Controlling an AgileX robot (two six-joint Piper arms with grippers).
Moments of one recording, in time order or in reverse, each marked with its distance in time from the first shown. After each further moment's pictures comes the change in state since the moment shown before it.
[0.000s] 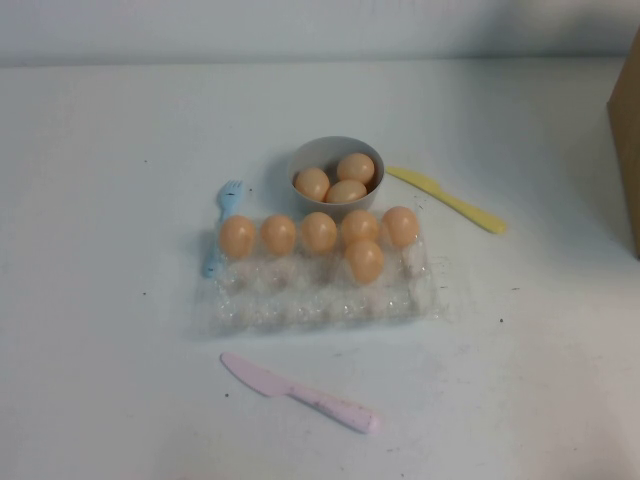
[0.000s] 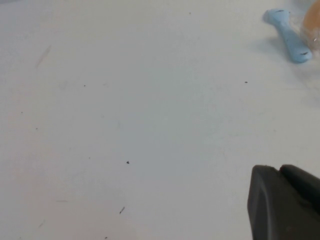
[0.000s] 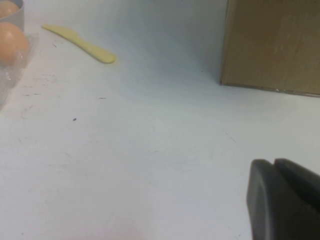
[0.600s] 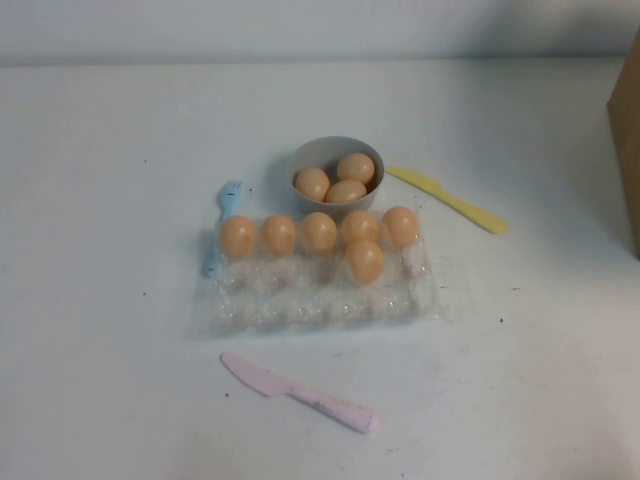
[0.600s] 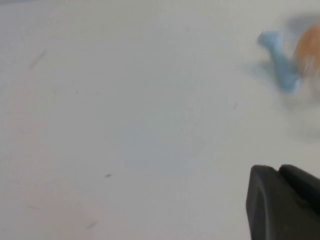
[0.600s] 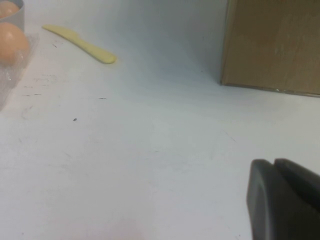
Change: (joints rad) right arm 0.000 0.000 0.000 0.002 0.000 0.000; left arm 0.000 0.000 0.000 -0.032 -0.029 -0.023
